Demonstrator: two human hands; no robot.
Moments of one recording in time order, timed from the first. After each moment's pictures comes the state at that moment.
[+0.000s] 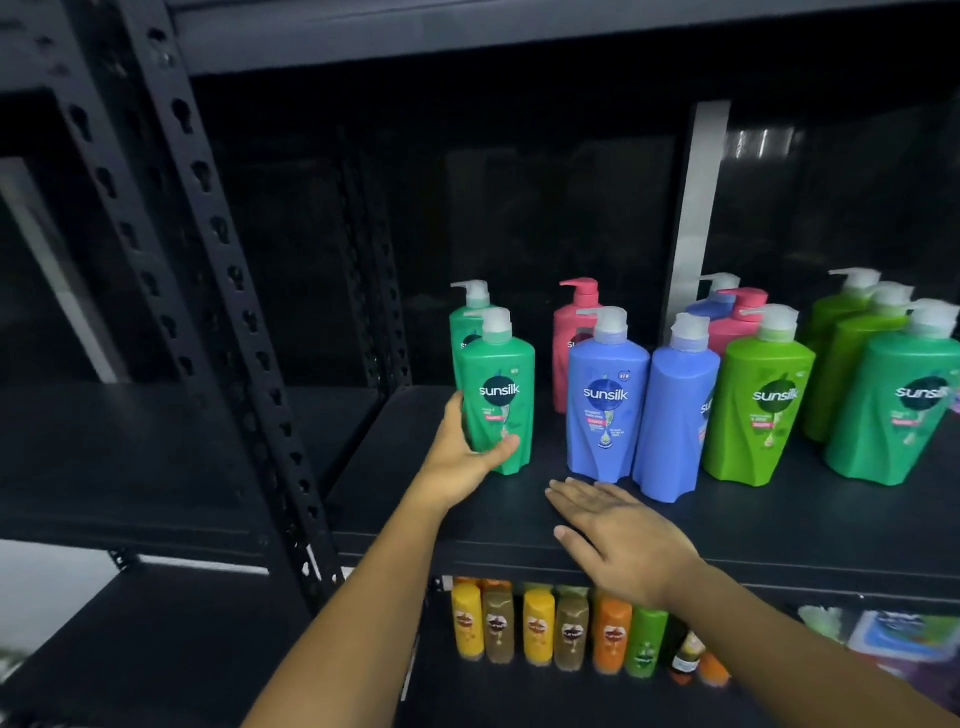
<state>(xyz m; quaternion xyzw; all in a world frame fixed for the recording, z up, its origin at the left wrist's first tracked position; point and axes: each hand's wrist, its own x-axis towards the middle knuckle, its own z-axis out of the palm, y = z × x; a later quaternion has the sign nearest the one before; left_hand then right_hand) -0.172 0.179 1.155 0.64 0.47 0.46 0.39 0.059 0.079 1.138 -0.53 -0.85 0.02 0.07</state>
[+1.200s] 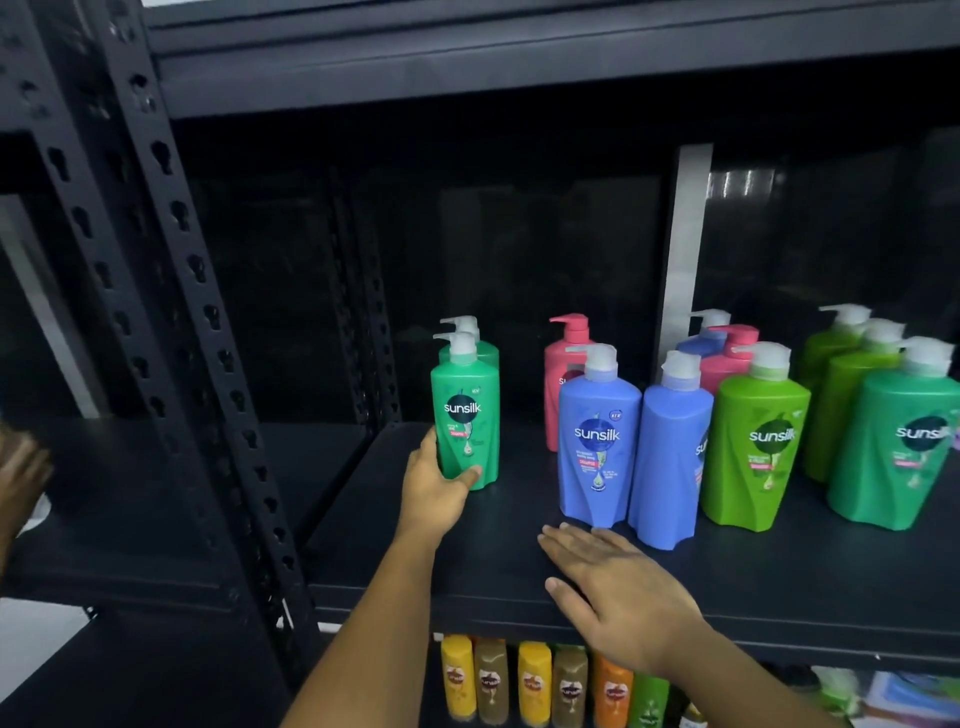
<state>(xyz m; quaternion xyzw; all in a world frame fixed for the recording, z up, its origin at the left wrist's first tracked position) -0.175 0.219 1.138 0.59 0.56 0.50 0.29 0.056 0.075 1.138 -0.54 -0.84 0.02 0.09</state>
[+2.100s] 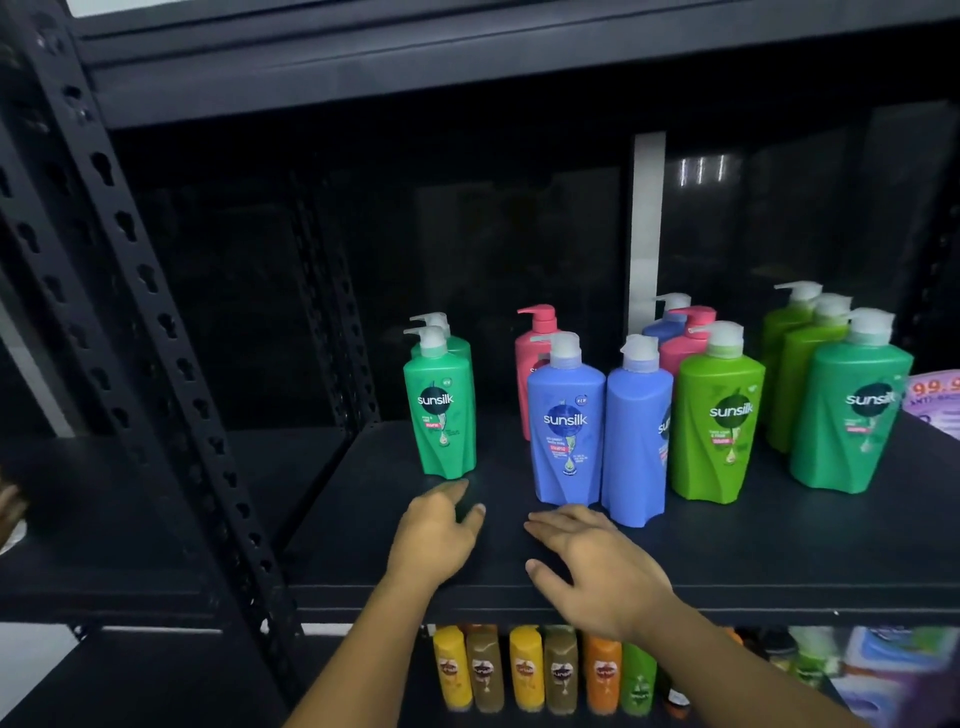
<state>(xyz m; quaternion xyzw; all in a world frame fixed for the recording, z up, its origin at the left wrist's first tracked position) -0.155 0.150 1.140 0.73 0.60 0.29 0.16 0.061 0.078 1.130 -0.56 -0.81 0.05 0.16</state>
